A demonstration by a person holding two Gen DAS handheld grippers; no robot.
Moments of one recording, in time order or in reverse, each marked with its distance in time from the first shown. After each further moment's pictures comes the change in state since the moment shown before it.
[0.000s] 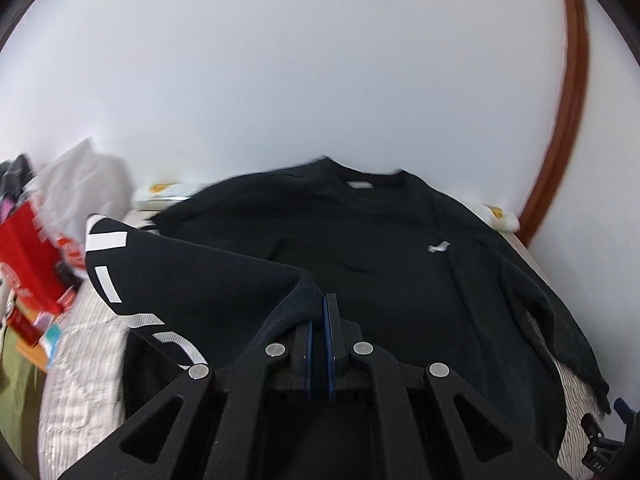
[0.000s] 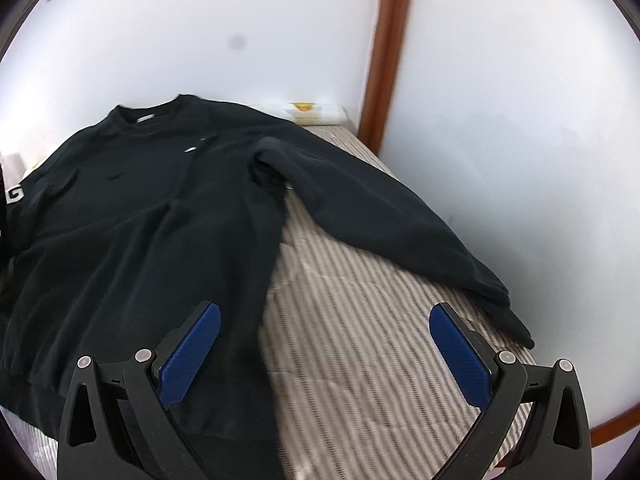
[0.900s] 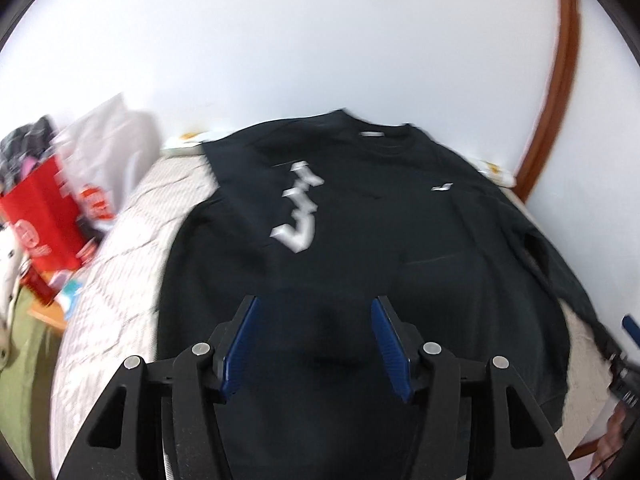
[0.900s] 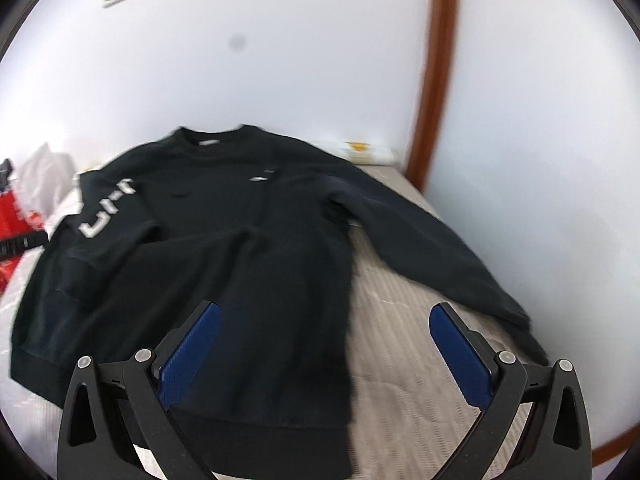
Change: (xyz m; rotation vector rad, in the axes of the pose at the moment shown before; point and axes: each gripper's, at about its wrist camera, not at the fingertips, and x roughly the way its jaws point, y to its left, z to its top) left arm -0.074 0.058 -0.073 -0.027 0.100 0.037; right arm -0.061 0.062 0.006 -0.095 -0.124 0.158
